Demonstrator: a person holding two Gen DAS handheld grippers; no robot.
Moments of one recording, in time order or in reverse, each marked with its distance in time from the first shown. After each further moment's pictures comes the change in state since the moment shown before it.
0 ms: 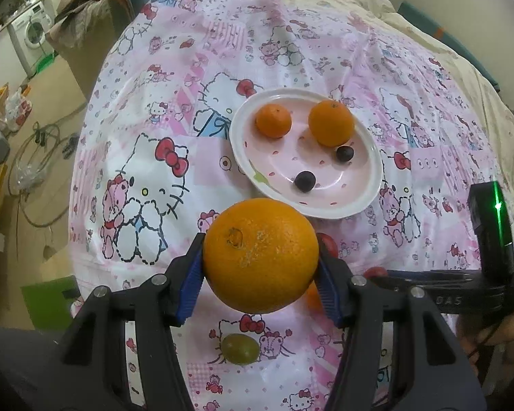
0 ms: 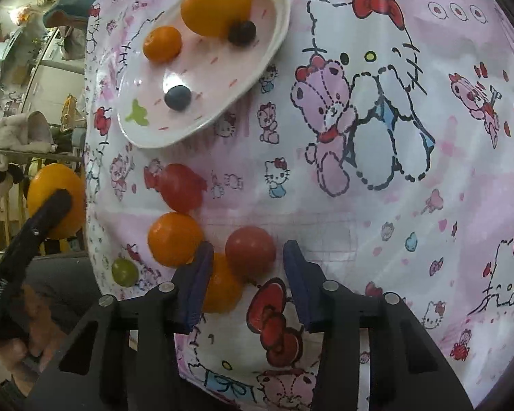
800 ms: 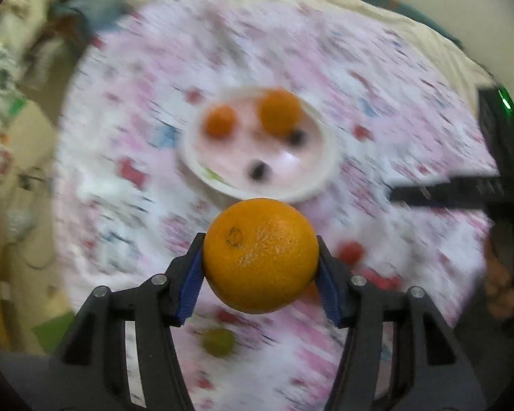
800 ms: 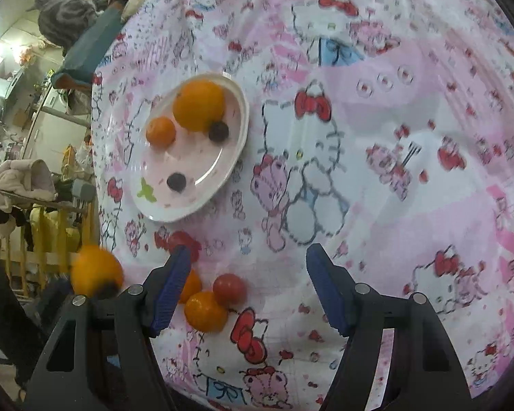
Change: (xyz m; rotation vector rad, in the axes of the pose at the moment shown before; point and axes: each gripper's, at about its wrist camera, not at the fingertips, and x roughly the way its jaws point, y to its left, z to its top) left arm -0.015 -0.046 -0.005 0.188 -0.050 0.008; right arm -0.068 -0.019 0.007 0.069 -0.216 -0.002
